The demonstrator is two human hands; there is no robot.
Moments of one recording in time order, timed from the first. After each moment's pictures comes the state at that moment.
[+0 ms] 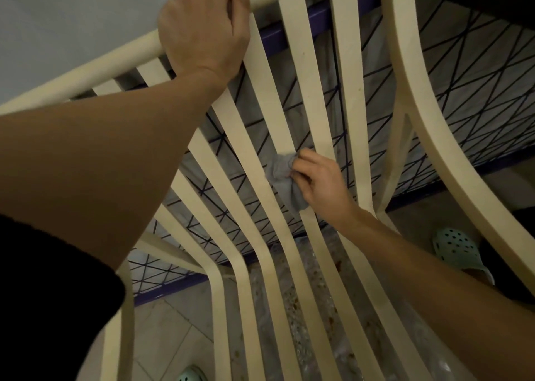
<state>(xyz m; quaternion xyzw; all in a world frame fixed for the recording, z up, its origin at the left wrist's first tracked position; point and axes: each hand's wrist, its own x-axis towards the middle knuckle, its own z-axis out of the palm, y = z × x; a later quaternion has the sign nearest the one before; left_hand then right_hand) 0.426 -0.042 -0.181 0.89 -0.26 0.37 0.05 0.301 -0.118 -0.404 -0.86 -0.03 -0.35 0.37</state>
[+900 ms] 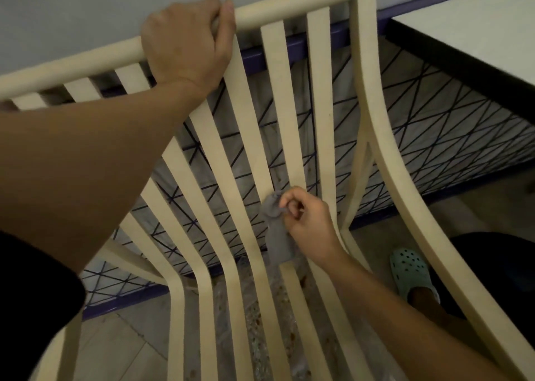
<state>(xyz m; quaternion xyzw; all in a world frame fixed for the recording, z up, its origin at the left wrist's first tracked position) 0.432 -0.043 -0.186 0.87 -0.29 0.38 0.09 0.245 -0.111 -0.404 -0.78 0.11 -0.22 0.58</state>
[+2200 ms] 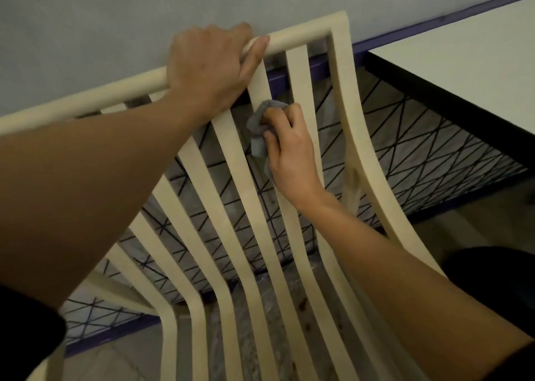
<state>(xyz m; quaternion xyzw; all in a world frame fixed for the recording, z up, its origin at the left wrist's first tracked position) 0.432 -0.089 -0.169 0.81 -0.42 0.40 0.00 0.325 -0.162 -0.297 -0.81 0.03 -0.47 0.35</state>
